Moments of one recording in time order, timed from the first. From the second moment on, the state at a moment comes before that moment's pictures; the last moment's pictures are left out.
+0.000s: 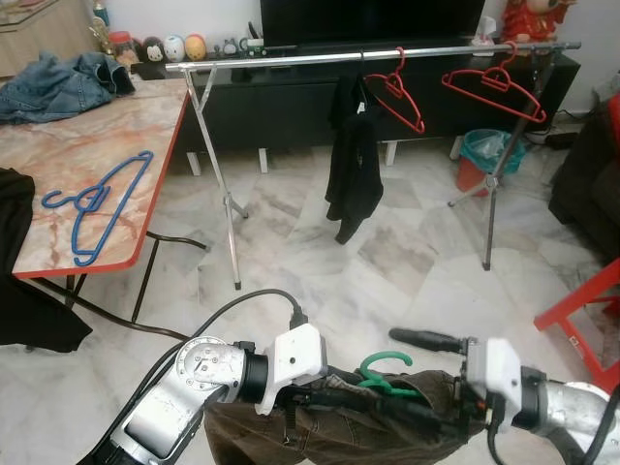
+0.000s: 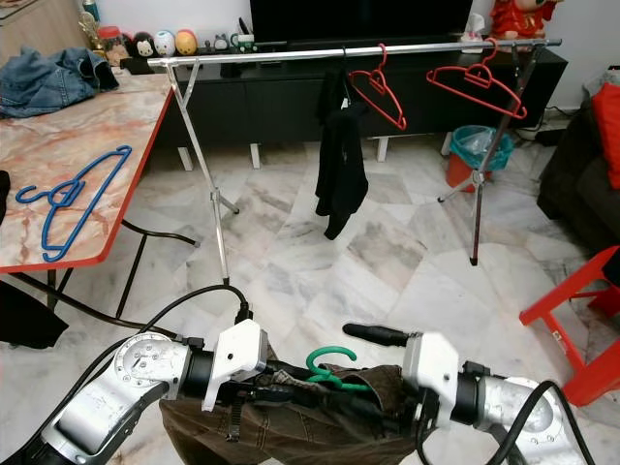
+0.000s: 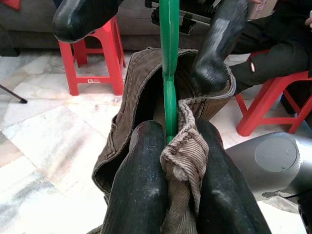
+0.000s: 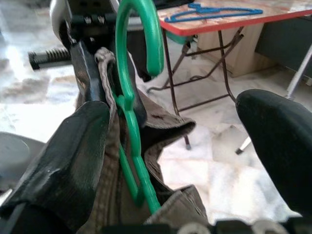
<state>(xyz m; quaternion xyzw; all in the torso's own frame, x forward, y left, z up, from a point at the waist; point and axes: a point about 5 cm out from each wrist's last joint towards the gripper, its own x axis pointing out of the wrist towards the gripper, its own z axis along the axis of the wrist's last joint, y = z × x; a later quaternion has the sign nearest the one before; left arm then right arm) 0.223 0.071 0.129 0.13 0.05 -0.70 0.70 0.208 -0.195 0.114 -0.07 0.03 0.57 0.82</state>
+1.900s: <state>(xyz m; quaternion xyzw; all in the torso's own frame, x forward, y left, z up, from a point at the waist) 0.217 0.068 0.129 0.14 0.05 -0.71 0.68 0.199 -0.199 0.086 -0.04 0.10 0.60 0.79</state>
